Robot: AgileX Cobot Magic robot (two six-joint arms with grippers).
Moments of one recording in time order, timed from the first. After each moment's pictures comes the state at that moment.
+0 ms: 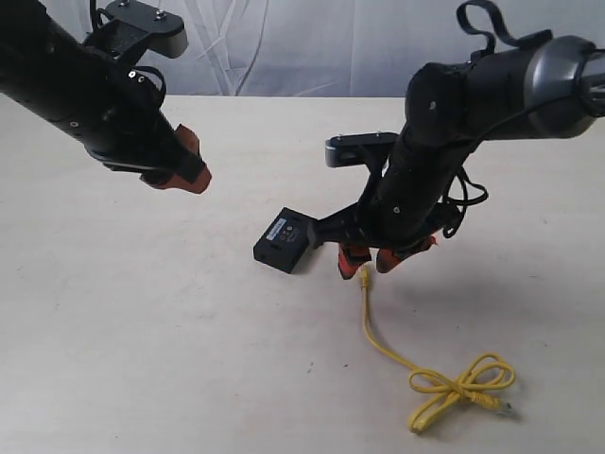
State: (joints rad) left arm -0.41 1.53 -1.16 -0.27 0.80 0.40; right arm 0.53 1.90 -1.18 0.24 0.79 0.02
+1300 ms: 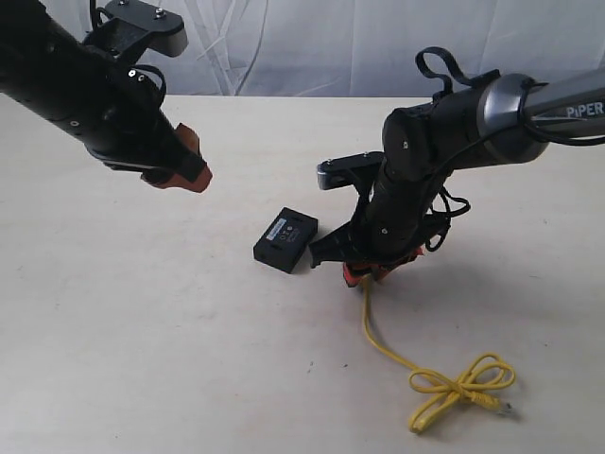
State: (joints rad) left arm -0.41 1.53 -1.16 -0.27 0.79 0.40; right arm 0.55 2.00 -1.18 0.15 0.67 0.05
